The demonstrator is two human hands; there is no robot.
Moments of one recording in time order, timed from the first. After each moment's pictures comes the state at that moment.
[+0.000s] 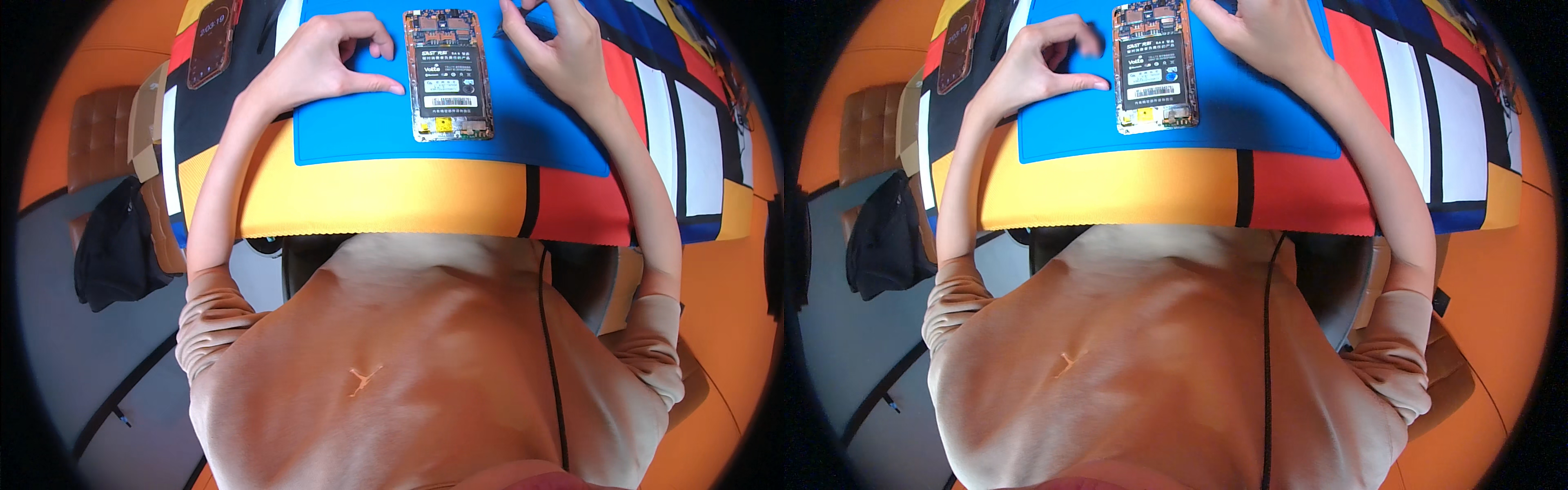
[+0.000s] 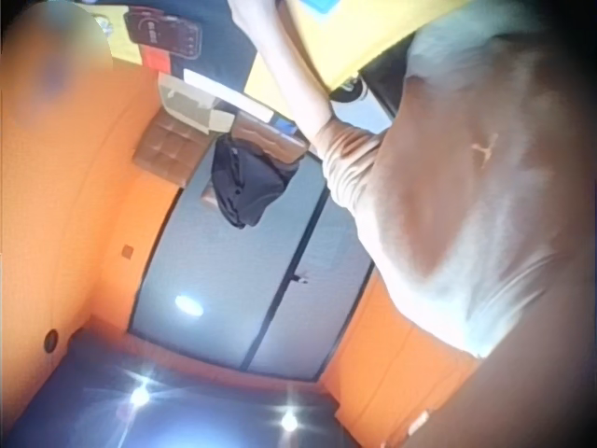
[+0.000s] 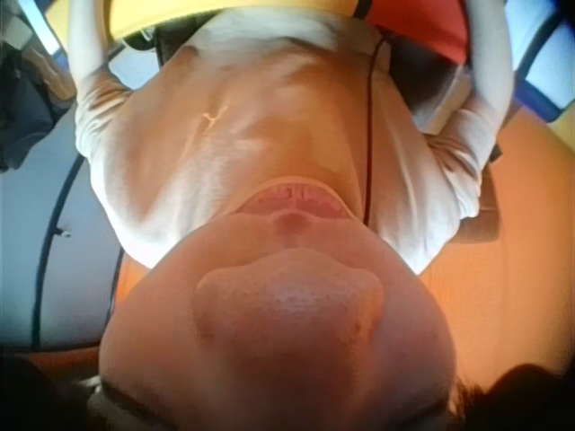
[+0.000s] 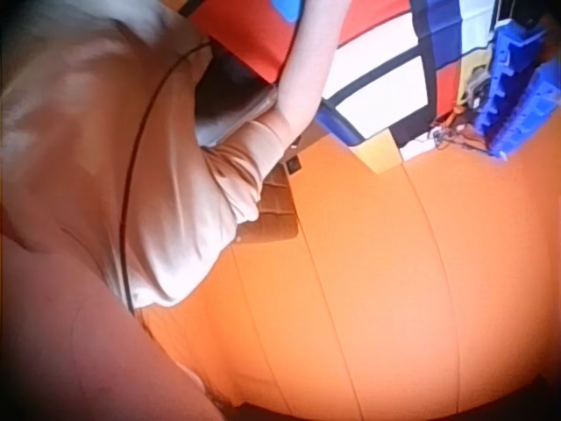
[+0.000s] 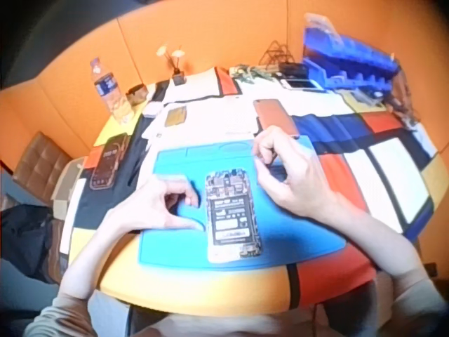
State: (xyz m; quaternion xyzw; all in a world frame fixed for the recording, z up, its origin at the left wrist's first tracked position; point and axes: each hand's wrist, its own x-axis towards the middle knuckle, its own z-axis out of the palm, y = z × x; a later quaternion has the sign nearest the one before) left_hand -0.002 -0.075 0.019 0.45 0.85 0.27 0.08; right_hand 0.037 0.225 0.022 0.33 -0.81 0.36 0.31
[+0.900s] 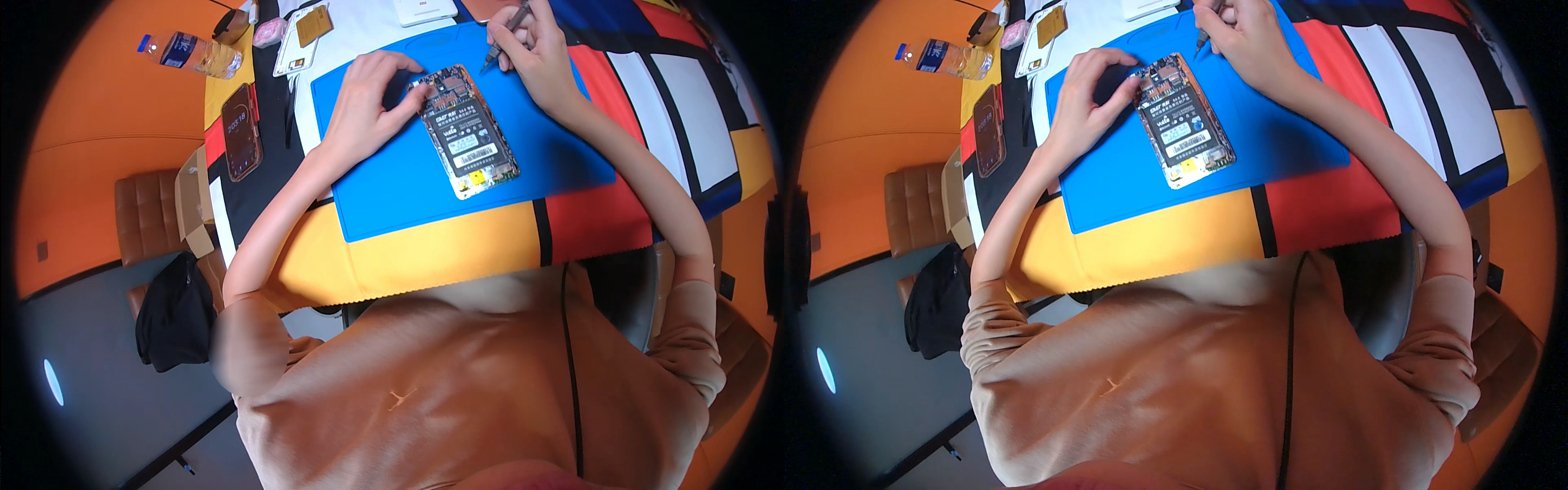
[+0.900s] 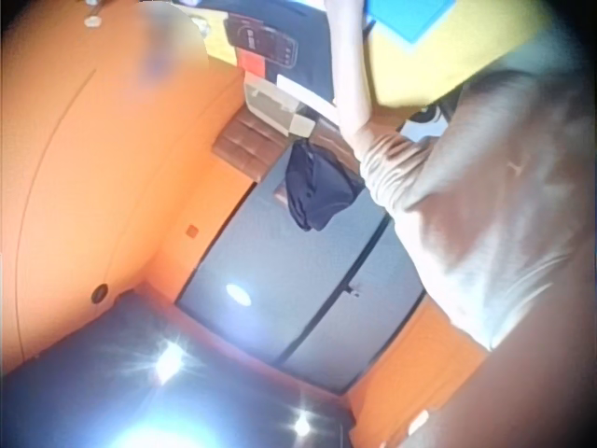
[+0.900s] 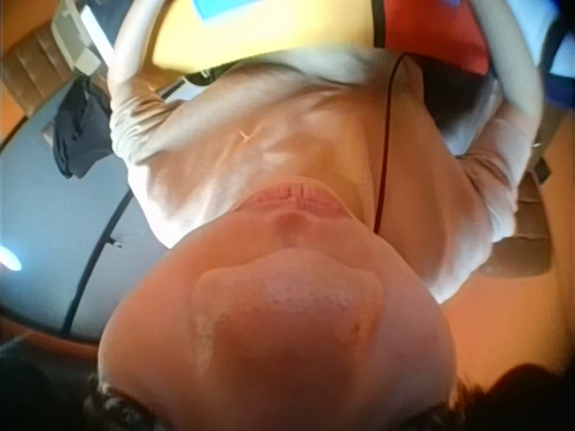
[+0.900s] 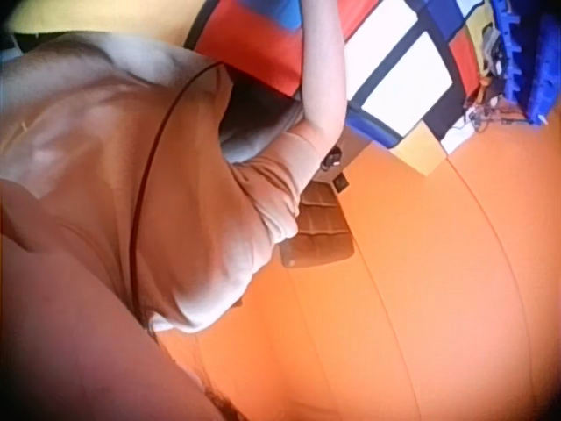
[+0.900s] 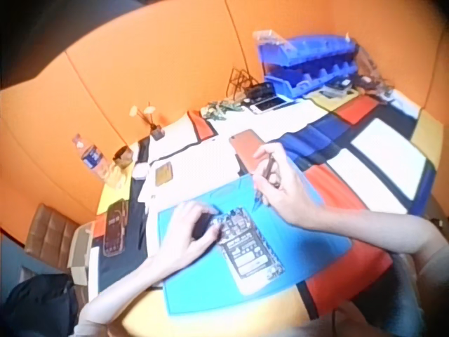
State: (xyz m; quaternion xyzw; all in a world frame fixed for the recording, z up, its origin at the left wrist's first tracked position) left_hand -0.030 -0.038 0.006 0.46 0.85 0.27 -0.05; right_hand 0.024 0.217 0.004 0.10 -0.72 0.66 0.20
